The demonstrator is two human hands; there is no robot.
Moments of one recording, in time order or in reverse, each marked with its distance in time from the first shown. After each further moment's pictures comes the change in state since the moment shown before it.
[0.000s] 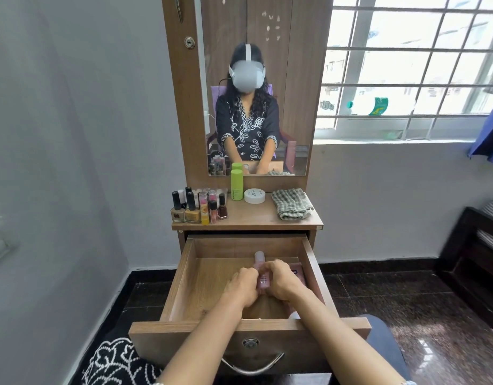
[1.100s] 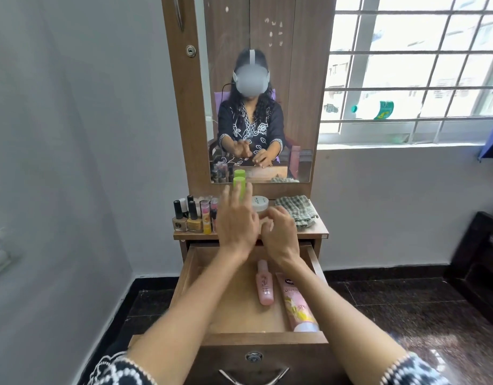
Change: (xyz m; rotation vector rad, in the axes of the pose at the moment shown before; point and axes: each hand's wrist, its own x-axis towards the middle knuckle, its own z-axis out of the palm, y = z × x) left_hand 0.028 0.038 -0.113 0.006 0.923 0.156; right_hand 0.032 -0.074 -0.059 0.203 0.673 -0.243
